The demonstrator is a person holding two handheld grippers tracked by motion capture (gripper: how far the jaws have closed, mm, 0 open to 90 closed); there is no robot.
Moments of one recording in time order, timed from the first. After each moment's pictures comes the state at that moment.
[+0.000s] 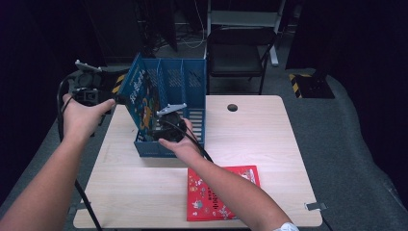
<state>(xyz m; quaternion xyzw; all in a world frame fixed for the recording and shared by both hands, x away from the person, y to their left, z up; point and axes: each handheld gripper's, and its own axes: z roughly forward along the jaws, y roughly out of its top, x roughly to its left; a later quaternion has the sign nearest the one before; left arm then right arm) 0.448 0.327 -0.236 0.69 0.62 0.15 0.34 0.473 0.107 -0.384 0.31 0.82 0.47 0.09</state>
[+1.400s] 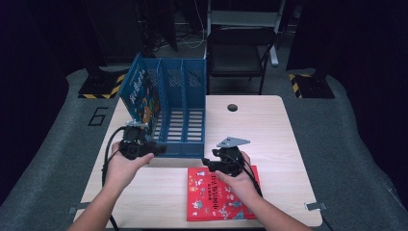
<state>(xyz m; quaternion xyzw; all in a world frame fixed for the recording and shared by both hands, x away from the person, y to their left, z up) 0.392 0.238 -0.367 0.78 0.49 0.08 0.37 0.390 -0.058 -0.431 0.38 0.80 0.45 0.11</state>
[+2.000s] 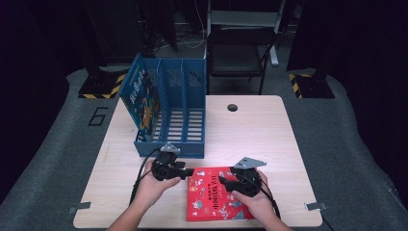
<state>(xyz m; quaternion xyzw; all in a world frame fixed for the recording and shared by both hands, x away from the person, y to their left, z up) 0.377 0.171 -0.439 0.83 0.41 0.05 0.39 0.350 -0.107 -0.471 0.40 0.81 0.41 0.13</state>
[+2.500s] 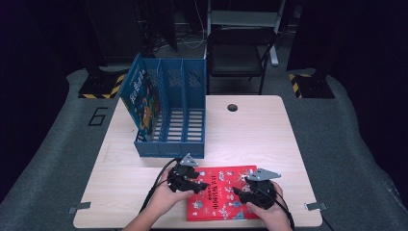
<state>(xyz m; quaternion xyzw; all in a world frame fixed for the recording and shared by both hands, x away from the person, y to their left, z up) 0.366 0.131 -0.467 0.88 0.31 0.02 0.36 0.320 -0.144 -0.480 0.41 0.82 0.38 0.15</state>
